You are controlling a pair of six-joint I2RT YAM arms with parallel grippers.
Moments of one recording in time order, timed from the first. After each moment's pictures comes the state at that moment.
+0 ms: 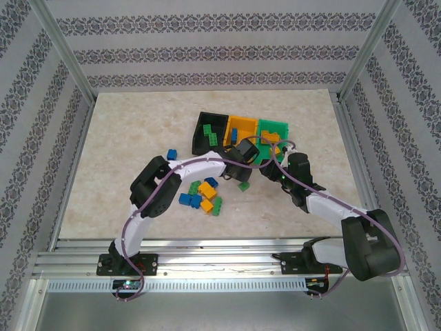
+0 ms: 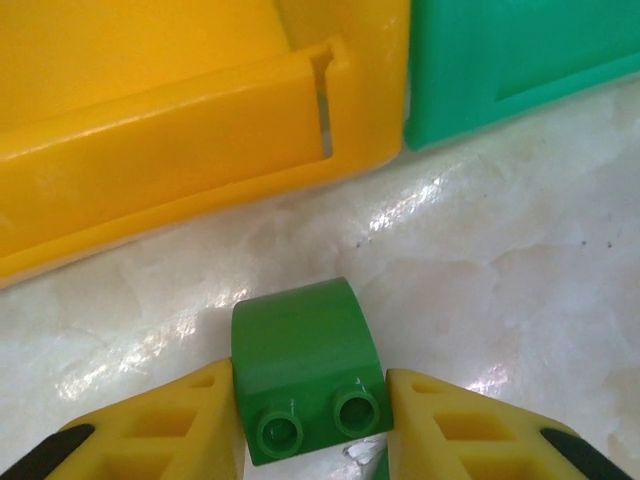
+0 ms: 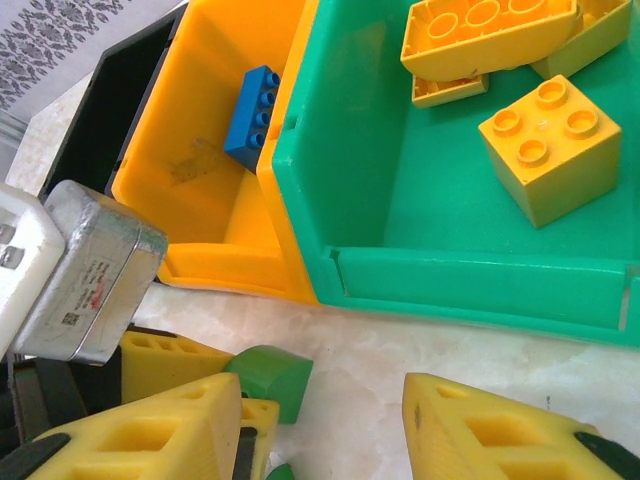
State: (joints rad) left arm -0.83 2.16 1.61 -0.55 -0.10 -0.37; right arm 0.25 1.25 0.43 0.28 -0.22 0.60
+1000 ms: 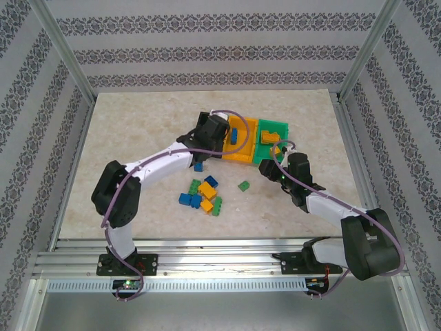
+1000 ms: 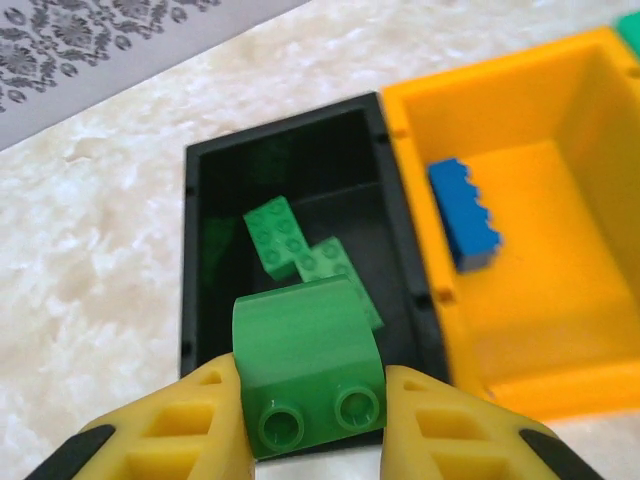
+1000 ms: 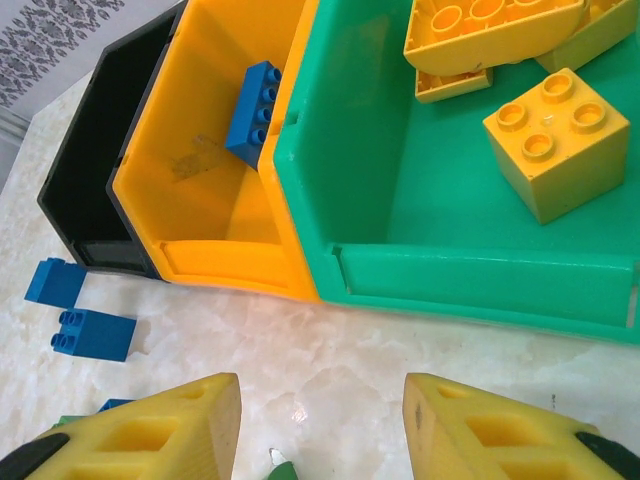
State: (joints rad) left arm -0.65 1.86 1.45 -0.34 -0.46 -0.09; right arm 0.25 1.26 0.43 0.29 -0.23 0.60
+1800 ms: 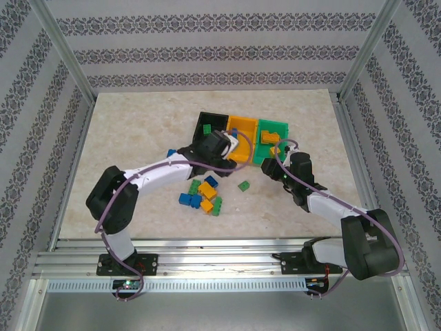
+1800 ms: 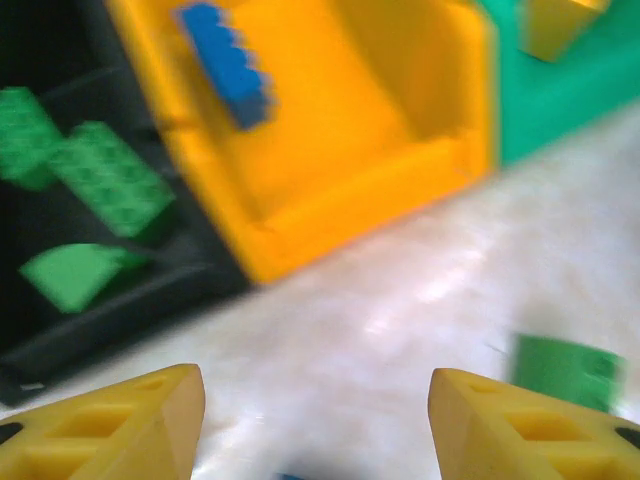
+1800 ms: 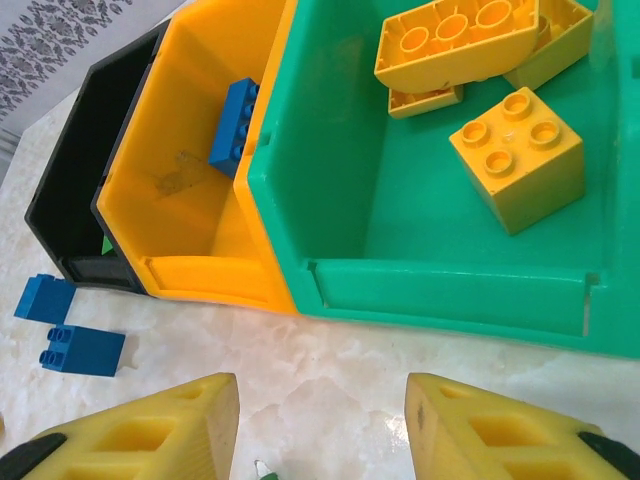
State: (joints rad) left arm -0.75 1.77 1.27 -0.37 -0.06 -0.06; right arm 0.22 1.26 0.43 0.29 -0.23 0.60
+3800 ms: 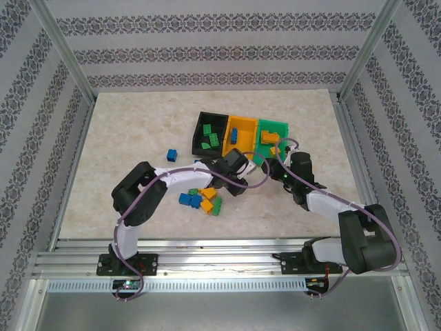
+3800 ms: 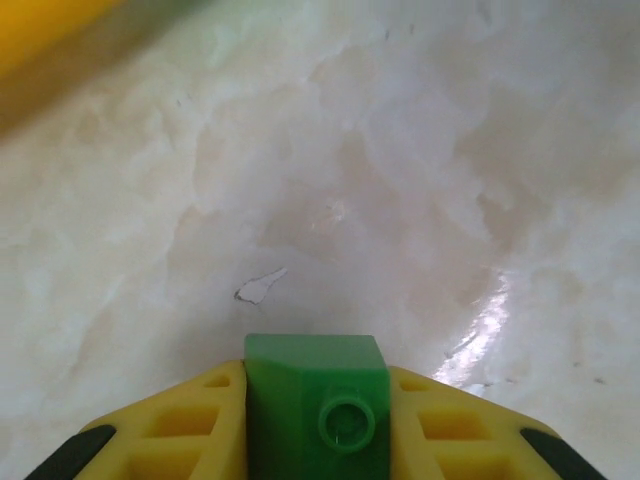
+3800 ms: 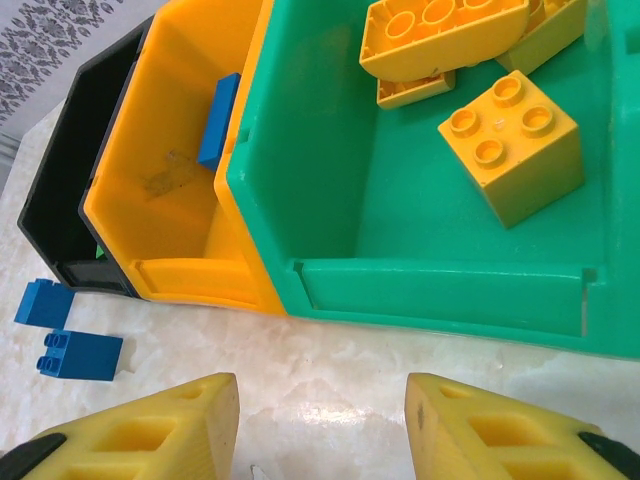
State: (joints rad) left arm -0.84 1.96 1.32 -0.36 0.08 -0.08; right arm 0.20 1.30 0.43 0.32 -0.25 0.63
